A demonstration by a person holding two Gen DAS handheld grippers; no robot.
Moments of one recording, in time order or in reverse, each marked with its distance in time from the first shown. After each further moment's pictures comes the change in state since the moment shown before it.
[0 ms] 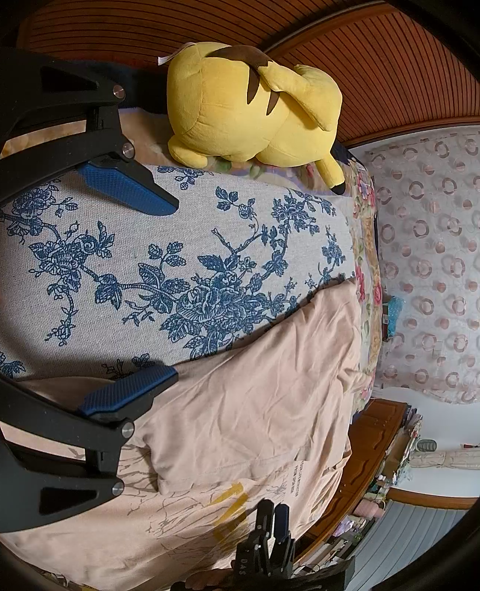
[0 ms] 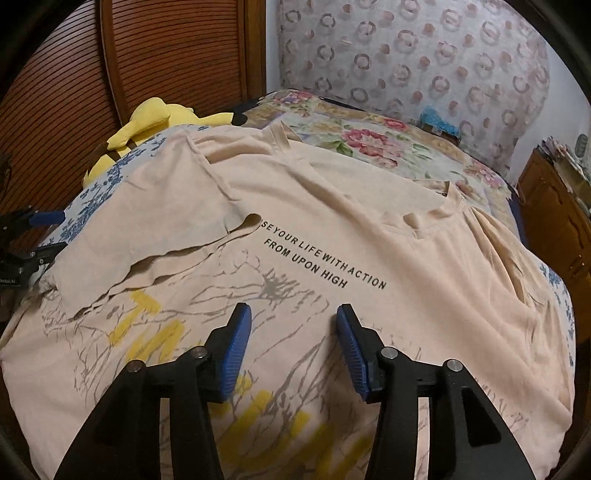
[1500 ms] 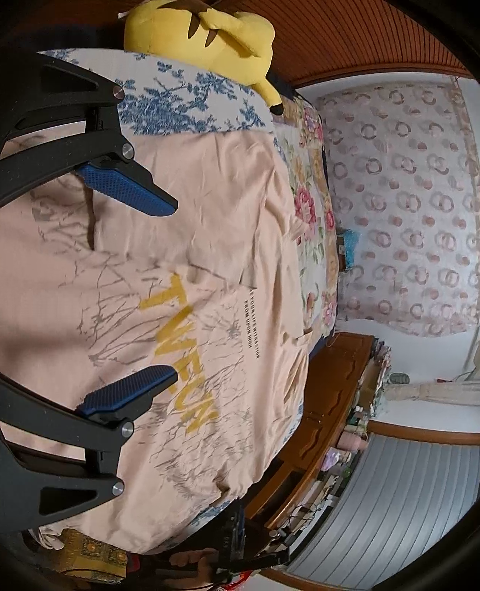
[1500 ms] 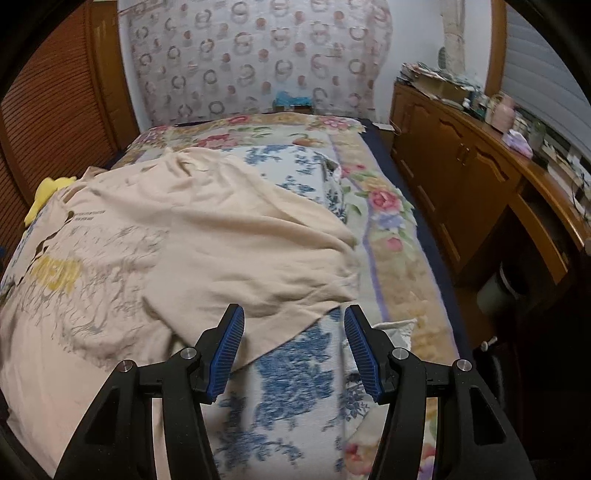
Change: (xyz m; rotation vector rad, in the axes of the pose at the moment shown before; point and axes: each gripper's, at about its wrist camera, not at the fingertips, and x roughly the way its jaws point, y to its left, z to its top) left arm -0.048 -0.142 0.018 0.085 -0.162 -0.195; right arm -0.163 -0.188 -0.195 0.402 -0.043 -0.275
